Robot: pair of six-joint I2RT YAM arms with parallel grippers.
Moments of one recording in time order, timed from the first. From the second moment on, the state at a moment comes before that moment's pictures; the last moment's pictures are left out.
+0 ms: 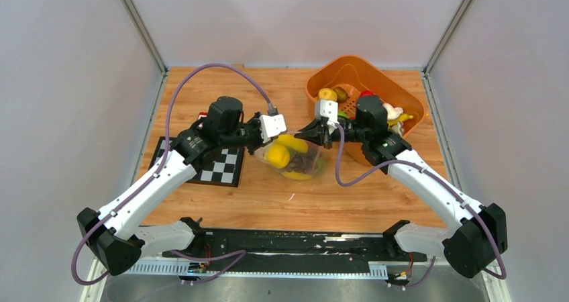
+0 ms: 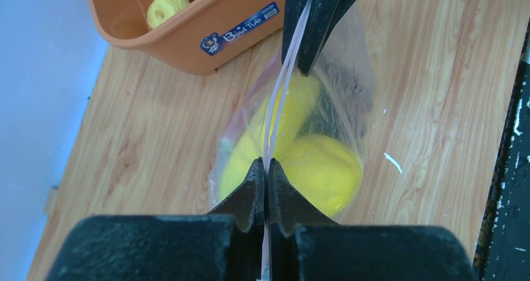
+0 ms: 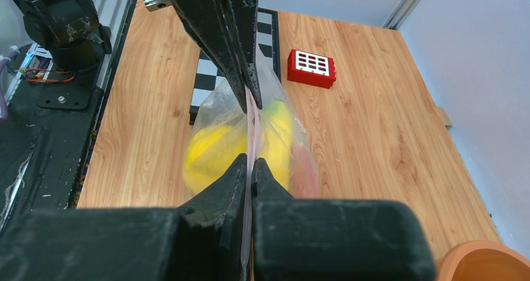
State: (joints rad) left arm -0.68 1.14 1.17 -0.54 0.38 0.58; right arm 0.56 1.19 0.98 0.04 -0.88 -0.39
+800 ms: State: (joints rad) left arm -0.68 1.34 1.40 -0.37 -0.06 0.51; right arm 0.56 1.04 1.03 0.09 -0.44 -0.23
